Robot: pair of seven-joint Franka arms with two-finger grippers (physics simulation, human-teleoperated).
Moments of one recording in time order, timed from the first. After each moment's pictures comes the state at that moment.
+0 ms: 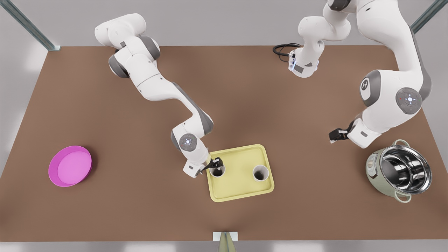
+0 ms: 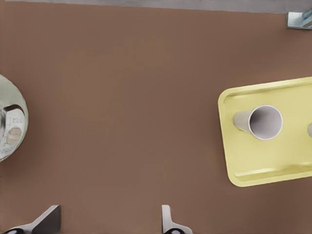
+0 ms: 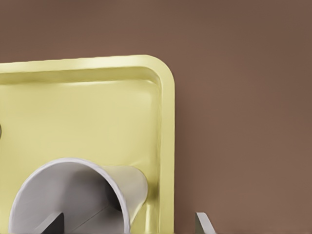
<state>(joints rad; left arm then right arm) -0.11 0.21 0.05 -1.56 -0.04 1.77 -0.09 0.47 0.99 0.16 -1.10 -0.04 2.29 0.38</state>
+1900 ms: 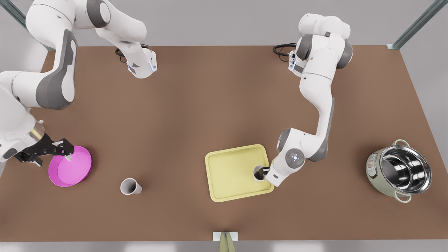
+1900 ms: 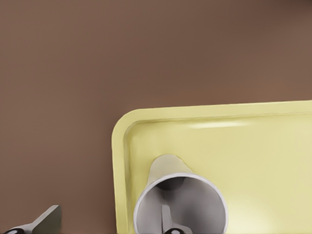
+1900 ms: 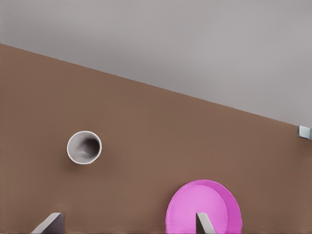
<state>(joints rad) -0.39 0.87 0.03 -1.20 -0.08 2.03 -0.46 -0.11 0.34 0.10 -1.24 -0.11 1.77 -0.26</state>
